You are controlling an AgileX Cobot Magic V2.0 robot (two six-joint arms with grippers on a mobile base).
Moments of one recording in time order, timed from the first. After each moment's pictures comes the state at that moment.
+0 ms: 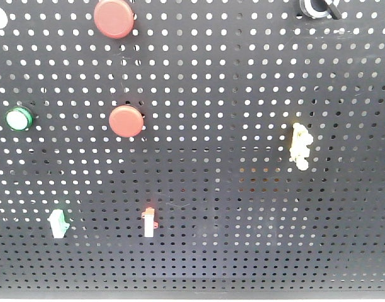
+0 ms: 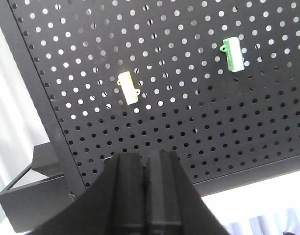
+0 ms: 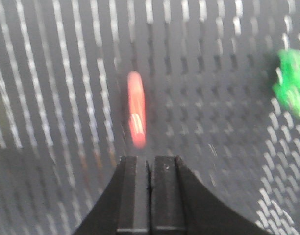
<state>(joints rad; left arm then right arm) -0.04 -0.01 0.03 0.05 -0.05 0.22 -0.10 0.60 -0.82 0.17 0.30 -0.11</state>
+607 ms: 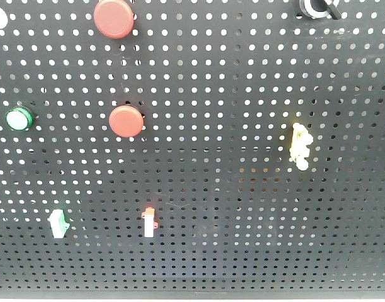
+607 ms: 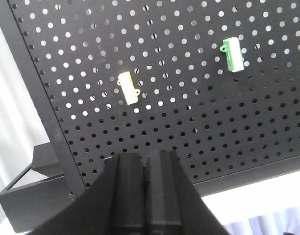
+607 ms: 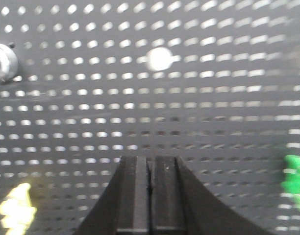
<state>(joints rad) -0.04 -0.01 0.03 0.05 -0.05 0.22 -0.10 0.76 -1.24 0.22 0.57 -0.16</state>
